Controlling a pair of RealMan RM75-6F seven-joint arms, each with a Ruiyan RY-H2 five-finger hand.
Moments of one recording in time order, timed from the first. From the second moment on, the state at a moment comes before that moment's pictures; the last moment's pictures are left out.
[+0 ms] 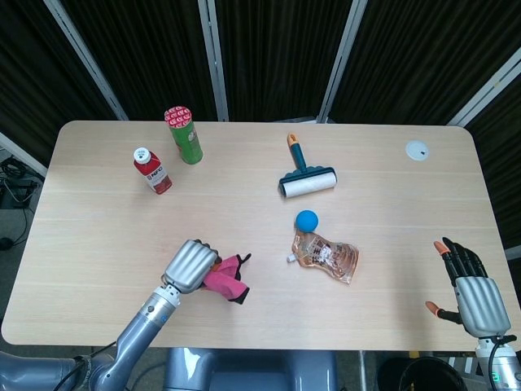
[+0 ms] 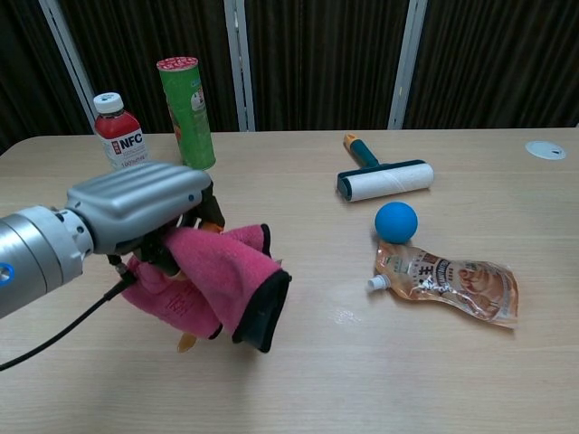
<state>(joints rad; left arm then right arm) -0.64 -1.64 -0.07 -1.73 1.22 1.12 0.66 0.07 -1.10 0.02 -1.65 -1.54 1.45 0.03</state>
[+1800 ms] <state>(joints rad) -0.51 -1.46 0.00 -1.33 1.21 1.09 0.46 0.07 -1.11 0.01 -1.66 -1.55 1.45 0.01</state>
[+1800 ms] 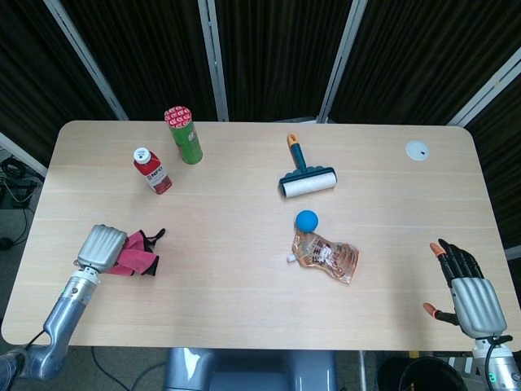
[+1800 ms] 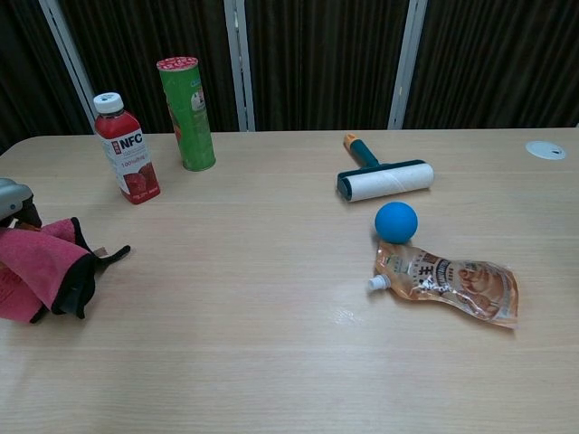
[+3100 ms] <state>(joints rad) -0.61 -1.80 -0.08 -1.41 1.27 1.07 0.65 0.06 -1.09 0.02 -1.67 -1.54 1.46 0.05</state>
